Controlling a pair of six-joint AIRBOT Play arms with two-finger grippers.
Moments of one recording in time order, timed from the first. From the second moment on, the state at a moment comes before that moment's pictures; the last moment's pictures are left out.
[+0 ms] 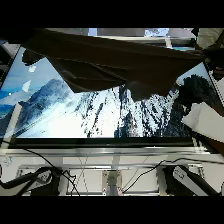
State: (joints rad) left arm 0.17 -1.26 1.99 0.91 -1.35 -1.23; right arm -0.50 -1.06 1.53 -0.81 1.22 1.13
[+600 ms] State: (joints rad) left arm 0.17 -1.15 2.01 0.95 -1.55 -1.40; right arm -0.49 -0.77 1.47 -1.09 1.44 1.26
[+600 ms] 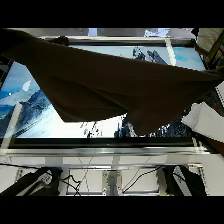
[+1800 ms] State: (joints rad) left arm 0.11 -1.81 1.93 0.87 -1.30 -1.28; right arm -0.24 -1.37 1.12 -1.06 0.70 1.26
